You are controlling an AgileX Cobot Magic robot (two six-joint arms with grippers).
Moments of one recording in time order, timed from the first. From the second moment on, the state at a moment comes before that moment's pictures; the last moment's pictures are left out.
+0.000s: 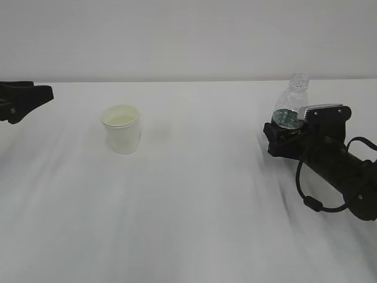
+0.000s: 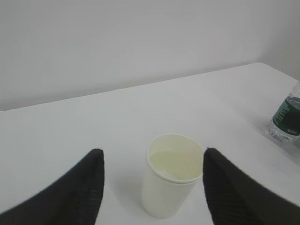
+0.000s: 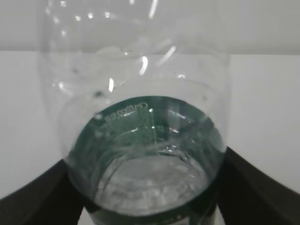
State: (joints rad) left arm 0.24 1.76 -0.76 1.13 -1.05 -0.83; right arm 0.10 2.23 -0.80 -0.16 -1.13 0.09
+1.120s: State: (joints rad) left arm 0.24 1.76 -0.76 1.14 -1.07 -0.83; right arm 0.10 2.10 -0.61 -0.15 -1.14 0.09
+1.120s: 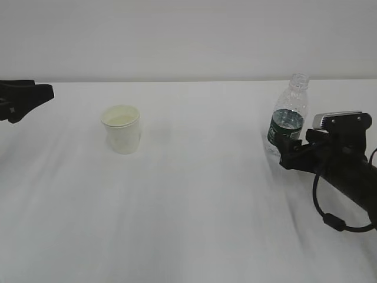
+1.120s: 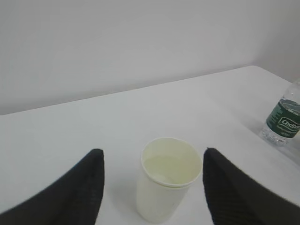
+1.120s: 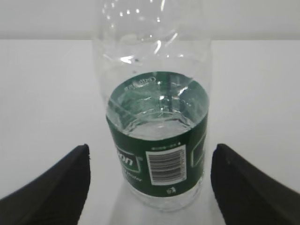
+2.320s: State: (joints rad) left arm 0.24 1.47 -0.75 1.15 -1.04 -1.06; right arm 0.10 1.66 -0.34 -0.11 -1.14 0.08
